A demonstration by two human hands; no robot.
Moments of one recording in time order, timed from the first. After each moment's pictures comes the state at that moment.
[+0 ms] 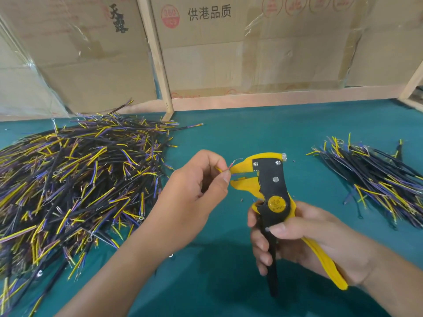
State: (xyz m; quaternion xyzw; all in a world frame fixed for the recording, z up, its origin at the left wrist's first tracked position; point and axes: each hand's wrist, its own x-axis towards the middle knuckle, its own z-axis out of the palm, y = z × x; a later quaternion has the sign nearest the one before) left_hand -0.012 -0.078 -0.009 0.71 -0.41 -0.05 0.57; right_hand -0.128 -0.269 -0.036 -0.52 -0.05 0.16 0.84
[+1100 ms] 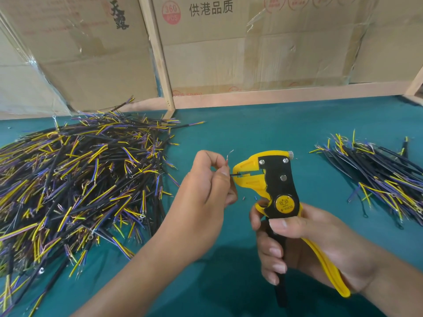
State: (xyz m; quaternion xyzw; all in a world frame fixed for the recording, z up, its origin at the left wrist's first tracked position) left_hand -0.029 -0.092 -0.013 0.72 -0.35 -0.06 0.60; right_hand -0.132 -0.261 -0.038 -0.46 -0.06 0.18 0.87
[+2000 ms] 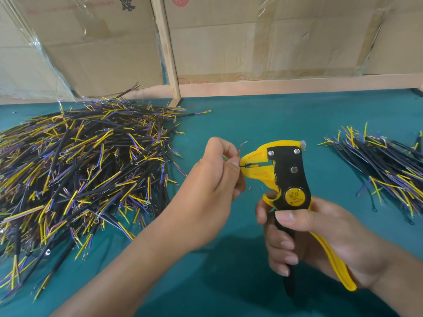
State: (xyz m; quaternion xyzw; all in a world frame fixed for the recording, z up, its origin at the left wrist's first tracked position) left_hand -0.033 -0.086 -0.003 0.76 -0.34 -0.09 0.55; right_hand -0.131 -0.258 -0.040 -0.49 -0.05 0.18 0.85
